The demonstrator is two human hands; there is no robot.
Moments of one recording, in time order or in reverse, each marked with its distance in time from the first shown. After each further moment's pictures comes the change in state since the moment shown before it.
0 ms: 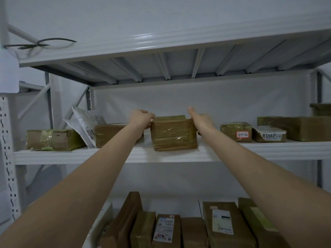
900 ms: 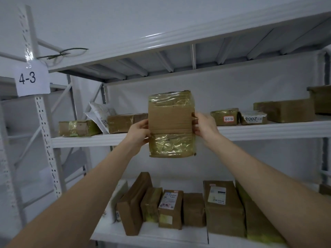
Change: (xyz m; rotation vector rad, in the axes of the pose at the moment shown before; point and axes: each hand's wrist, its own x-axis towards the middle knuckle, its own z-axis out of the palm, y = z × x) left_hand -0.131 -0.019 -0.009 -0.284 -0.172 -0.054; right_hand -0.091 0.032 -0.054 0.356 -0.092 0.025
